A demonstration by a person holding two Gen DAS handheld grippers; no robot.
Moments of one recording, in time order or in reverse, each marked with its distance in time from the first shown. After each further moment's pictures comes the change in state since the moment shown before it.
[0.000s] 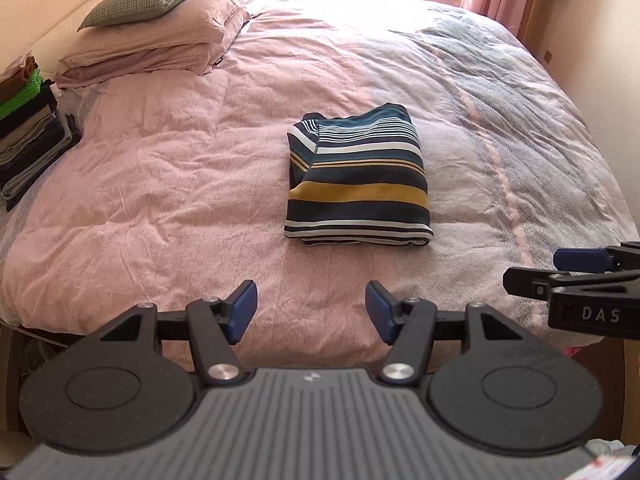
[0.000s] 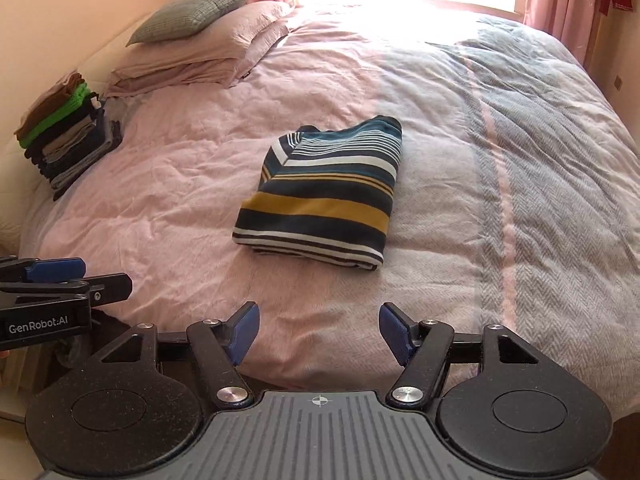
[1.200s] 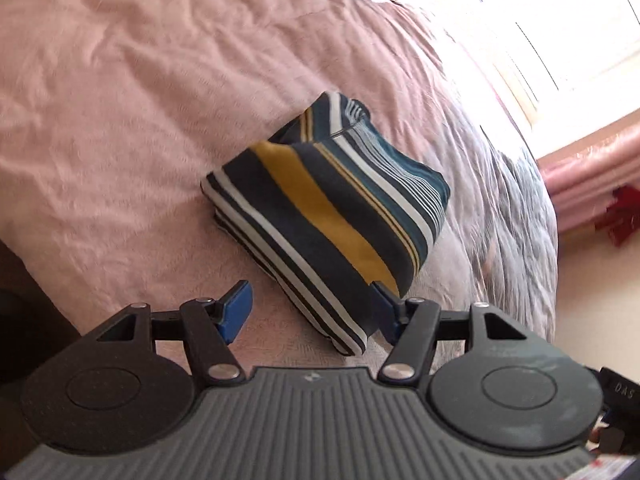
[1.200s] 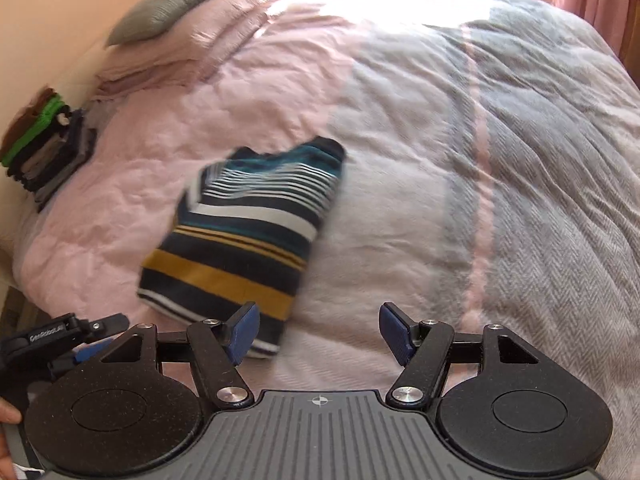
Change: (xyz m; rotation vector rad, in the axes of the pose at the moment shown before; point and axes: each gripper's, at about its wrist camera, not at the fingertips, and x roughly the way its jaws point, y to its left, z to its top) left arm 0.203 0.005 -0.006 -0.889 -0.011 -0.222; right arm 0.120 -0.194 0.127 -0.017 0.099 0.086
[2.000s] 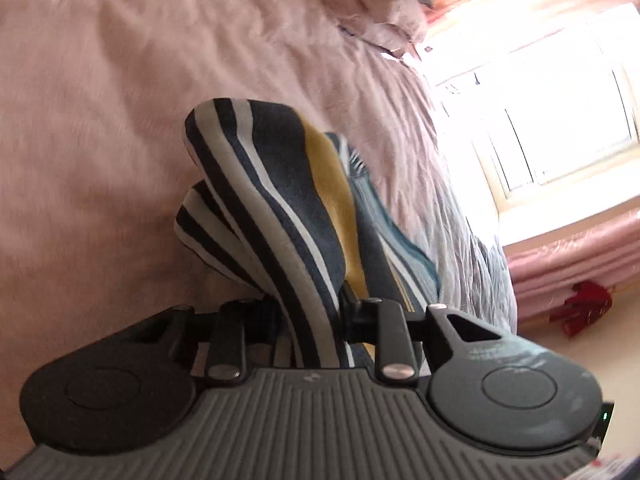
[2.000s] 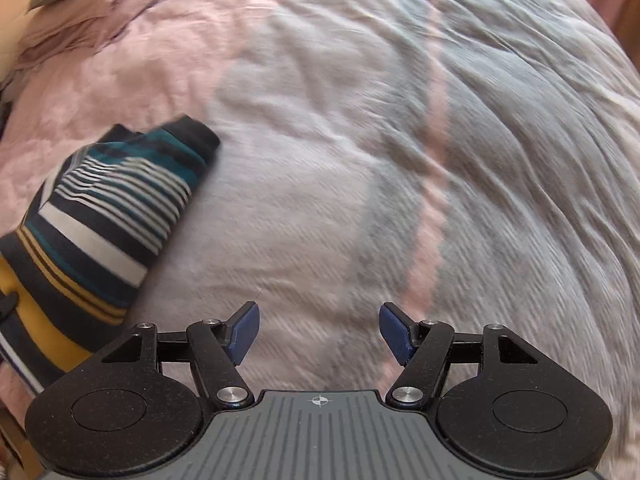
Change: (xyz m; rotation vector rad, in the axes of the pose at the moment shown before) left arm 0.080 0.018 0.040 -0.092 -0.181 -0.146; right arm 0.122 -0.081 0.064 -0.039 0.121 -0.120
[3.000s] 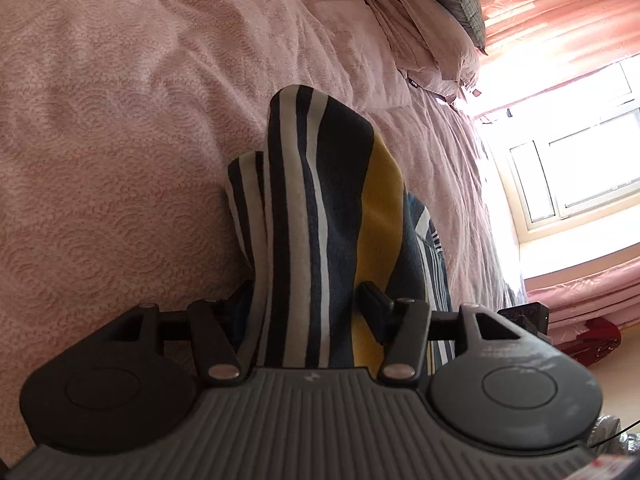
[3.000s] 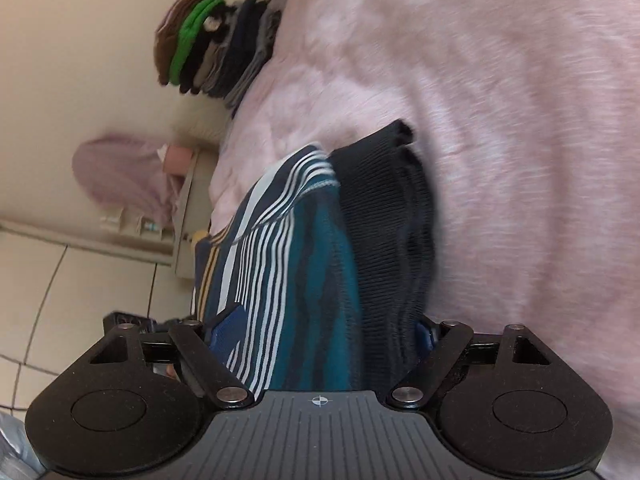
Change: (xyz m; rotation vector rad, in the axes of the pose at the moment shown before) left arm 0.003 0.116 0.080 -0.144 -0.015 0.035; right arm 0.236 0.169 0.136 -0.259 0.375 1.073
